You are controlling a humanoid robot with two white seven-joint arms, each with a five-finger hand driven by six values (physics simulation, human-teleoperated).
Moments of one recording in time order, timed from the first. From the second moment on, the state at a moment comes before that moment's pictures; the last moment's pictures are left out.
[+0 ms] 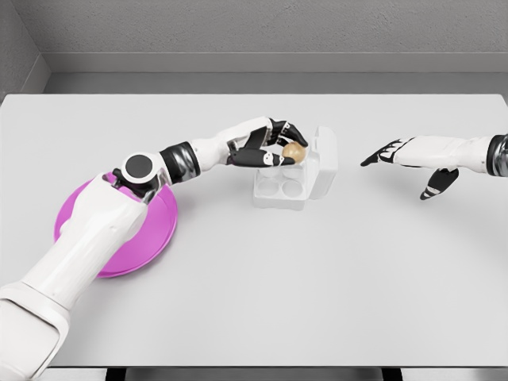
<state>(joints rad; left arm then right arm) -0.71 0.19 -0.67 -1.05 0.41 -0.14 -0.61 -0.82 -0.90 0.89 -1.26 0.21 -0.55 0.59</state>
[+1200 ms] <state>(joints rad) -0.72 0.27 -0.66 -1.10 0.42 -0.24 -0.61 -0.81 -0.87 0.88 -1.26 0.22 -0.55 0.59</state>
